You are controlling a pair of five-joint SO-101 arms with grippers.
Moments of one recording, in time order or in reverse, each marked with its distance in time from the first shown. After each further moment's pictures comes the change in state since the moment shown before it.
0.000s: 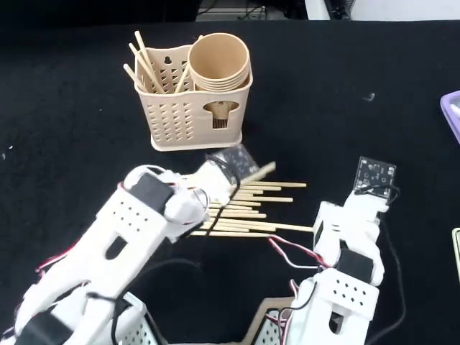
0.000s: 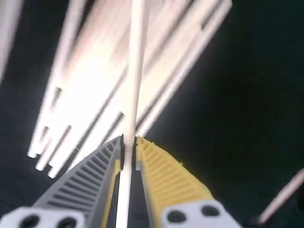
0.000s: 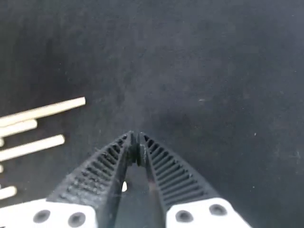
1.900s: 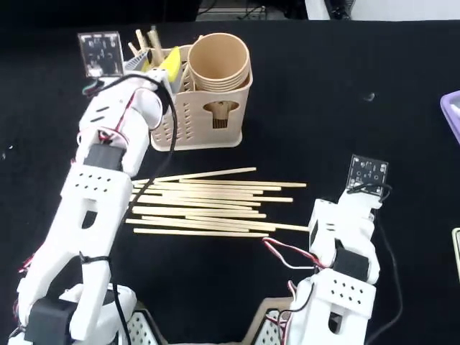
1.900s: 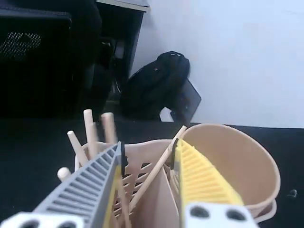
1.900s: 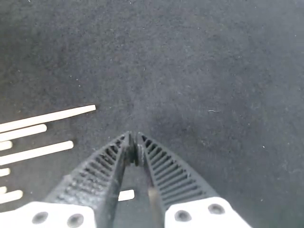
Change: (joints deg) left arm -22.8 9.7 -6.6 -62.2 35.4; right arm -3.1 0.0 1.2 -2.3 -0.1
